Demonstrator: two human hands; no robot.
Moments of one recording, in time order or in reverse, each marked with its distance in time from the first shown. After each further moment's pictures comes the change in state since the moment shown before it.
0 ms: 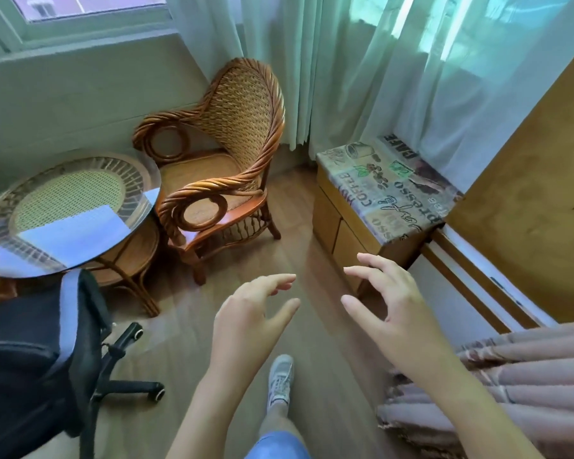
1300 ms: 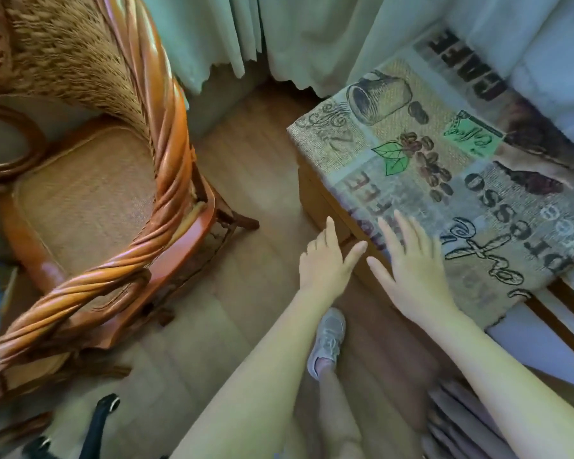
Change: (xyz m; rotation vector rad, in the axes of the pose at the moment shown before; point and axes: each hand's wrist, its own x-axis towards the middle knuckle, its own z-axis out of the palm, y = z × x) left_hand 0.540 -0.140 0.392 0.227 -0.713 -0.172; right_hand 0.448 0.372 0.183 -0.476 -0.319 0.424
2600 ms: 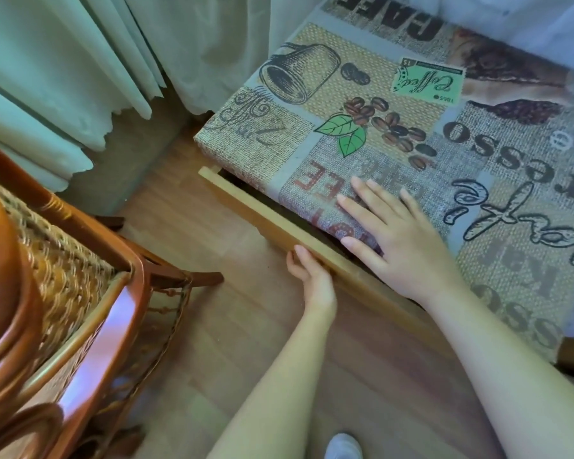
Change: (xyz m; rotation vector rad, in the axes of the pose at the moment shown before) left_hand 0.113 -0.026 0.116 -1.282 0.163 -0.329; right_hand 0.072 0.040 0.084 0.033 0.280 -0.032
